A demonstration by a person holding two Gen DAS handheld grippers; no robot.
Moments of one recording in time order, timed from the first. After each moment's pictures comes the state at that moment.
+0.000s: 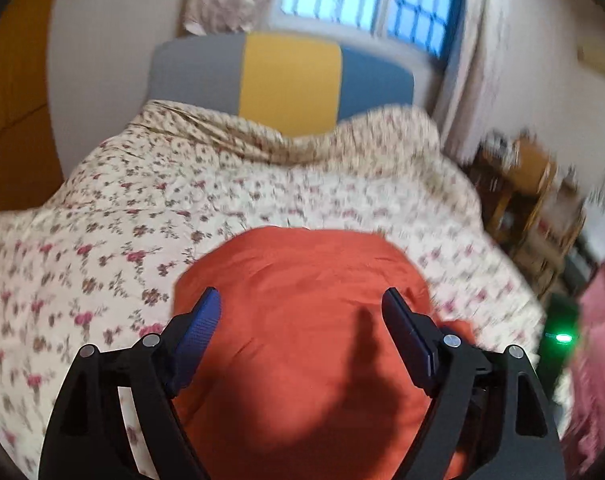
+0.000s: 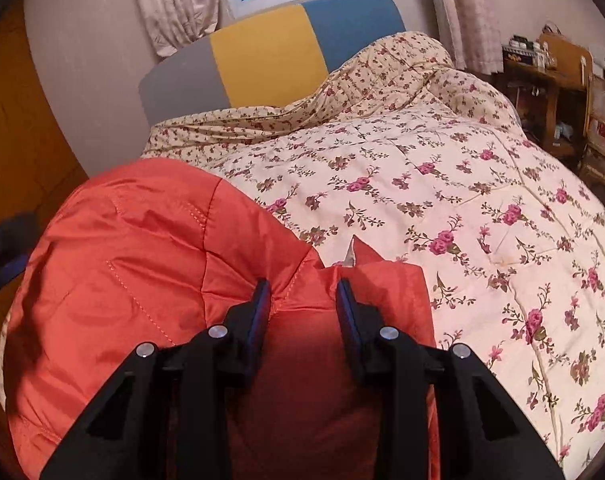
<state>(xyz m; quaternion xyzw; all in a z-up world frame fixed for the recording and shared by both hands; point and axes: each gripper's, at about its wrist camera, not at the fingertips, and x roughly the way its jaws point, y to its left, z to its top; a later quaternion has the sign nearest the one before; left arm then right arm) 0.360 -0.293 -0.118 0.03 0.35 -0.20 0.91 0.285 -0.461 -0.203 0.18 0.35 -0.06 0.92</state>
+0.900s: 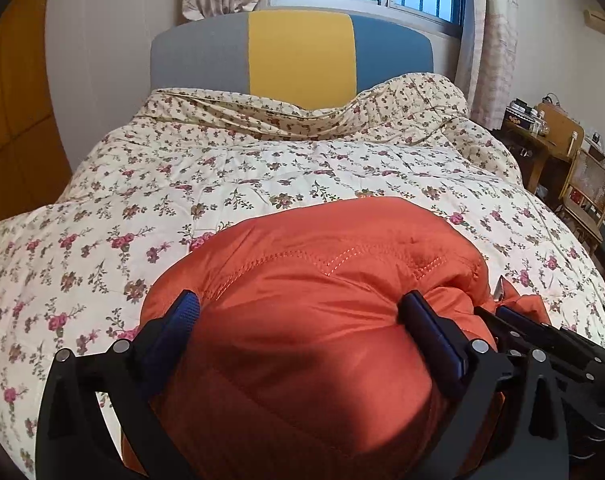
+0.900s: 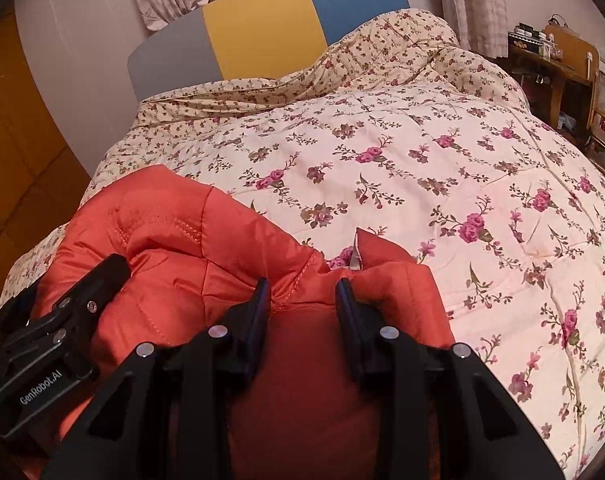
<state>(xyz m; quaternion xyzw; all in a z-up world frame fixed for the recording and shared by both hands) 0.394 -0.301 -0.200 0.06 0.35 -0.17 0.92 0.323 -0.457 -0.236 0.18 0.39 -0.07 0.90</state>
